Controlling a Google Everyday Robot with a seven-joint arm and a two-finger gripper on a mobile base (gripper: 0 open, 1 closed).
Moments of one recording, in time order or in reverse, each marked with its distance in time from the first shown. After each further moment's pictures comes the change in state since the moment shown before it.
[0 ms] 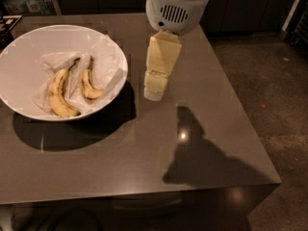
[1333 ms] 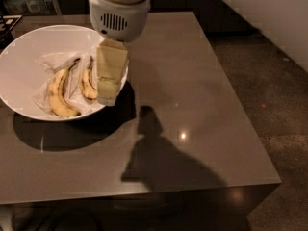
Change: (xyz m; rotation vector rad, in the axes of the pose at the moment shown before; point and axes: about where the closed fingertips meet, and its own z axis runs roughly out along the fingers) arm -0.076 0.018 0.023 -0.034 -0.013 -0.052
